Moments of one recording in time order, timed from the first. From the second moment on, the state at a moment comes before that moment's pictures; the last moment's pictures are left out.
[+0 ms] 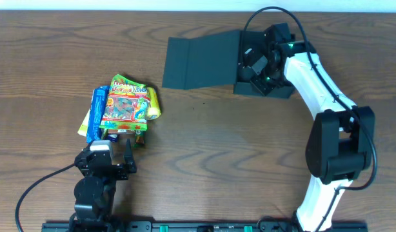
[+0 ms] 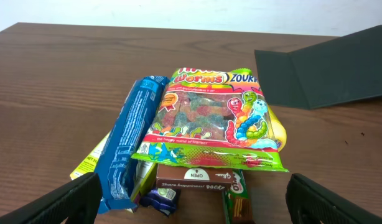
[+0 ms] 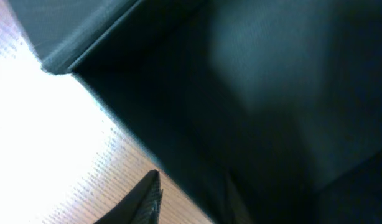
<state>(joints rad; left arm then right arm) -0.11 0.01 0.13 -0.43 -0.12 -0.07 0.17 2.05 1.63 -0.93 -0.09 -0.57</state>
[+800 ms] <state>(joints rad) -0.11 0.01 0.13 -0.43 -0.12 -0.07 0.33 2.05 1.63 -0.88 -0.21 -0.01</state>
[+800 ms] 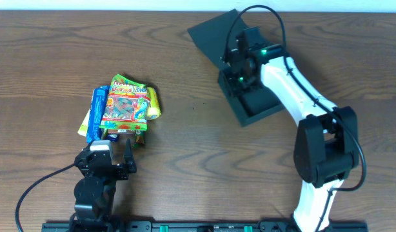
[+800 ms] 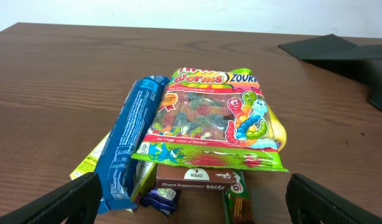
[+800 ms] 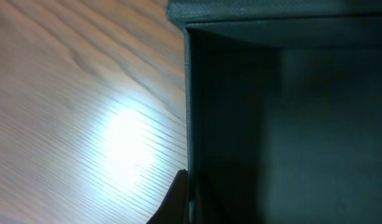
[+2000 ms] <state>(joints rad) -0.11 0.01 0.13 -0.43 -0.12 -0.07 0.49 1.90 1.63 -0.75 -0.04 0.23</state>
